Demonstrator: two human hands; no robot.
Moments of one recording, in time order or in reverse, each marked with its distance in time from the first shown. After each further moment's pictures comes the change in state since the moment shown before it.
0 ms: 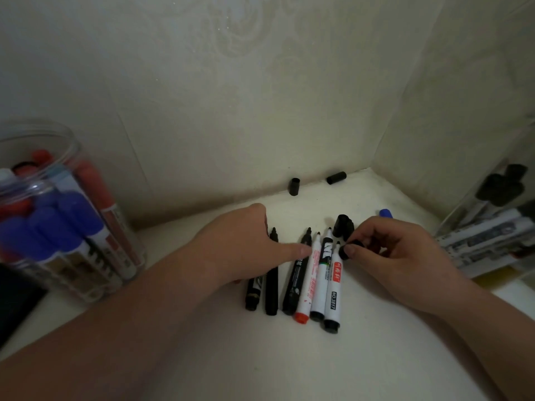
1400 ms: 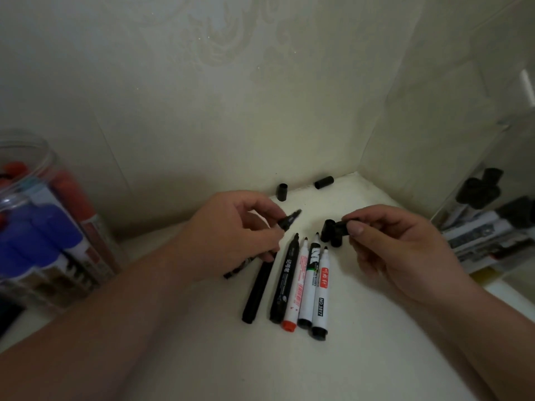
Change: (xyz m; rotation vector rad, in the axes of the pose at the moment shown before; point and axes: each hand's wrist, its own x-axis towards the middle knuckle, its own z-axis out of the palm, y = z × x) left_hand 0.005 -0.009 -0.004 -0.786 0.041 0.312; right_hand 0.006 -0.002 -0.005 0.751 0.047 0.043
